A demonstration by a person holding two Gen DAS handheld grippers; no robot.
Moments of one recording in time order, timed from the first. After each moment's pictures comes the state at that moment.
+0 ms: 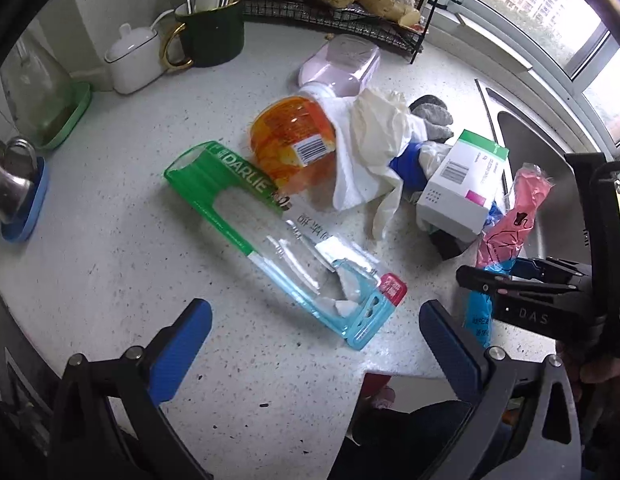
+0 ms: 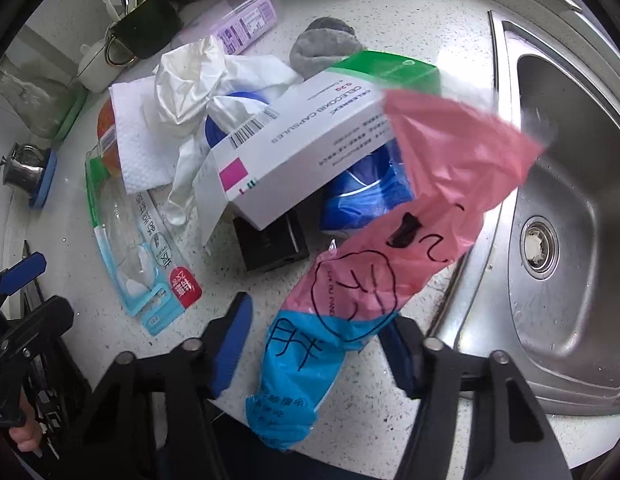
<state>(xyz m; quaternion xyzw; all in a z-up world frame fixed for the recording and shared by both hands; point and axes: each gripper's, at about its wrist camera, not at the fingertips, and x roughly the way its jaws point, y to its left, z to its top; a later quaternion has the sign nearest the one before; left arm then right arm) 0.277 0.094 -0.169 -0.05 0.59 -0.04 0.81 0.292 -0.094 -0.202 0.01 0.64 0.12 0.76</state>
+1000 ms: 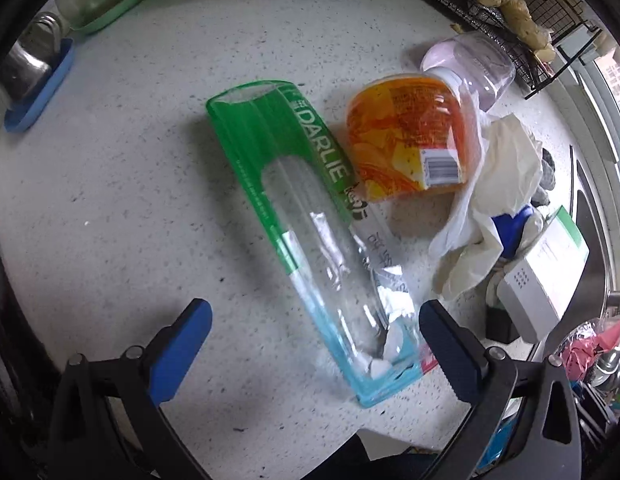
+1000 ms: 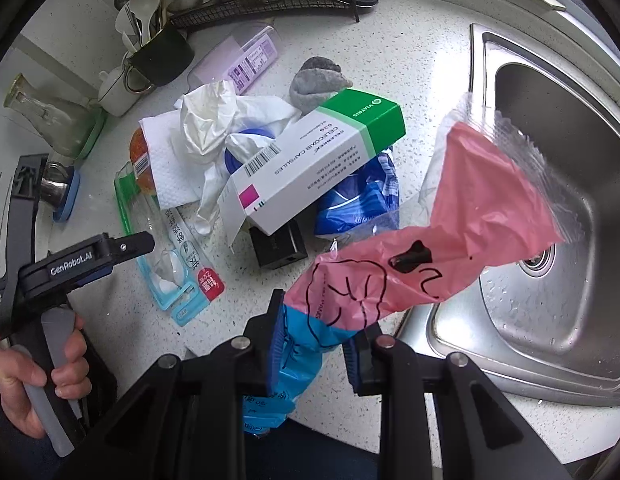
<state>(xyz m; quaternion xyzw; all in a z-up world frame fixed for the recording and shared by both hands) 0.318 0.130 -0.220 -0.19 0.64 0.09 0.74 0.281 -0.113 -0.165 0.05 0.62 0.13 0.77</state>
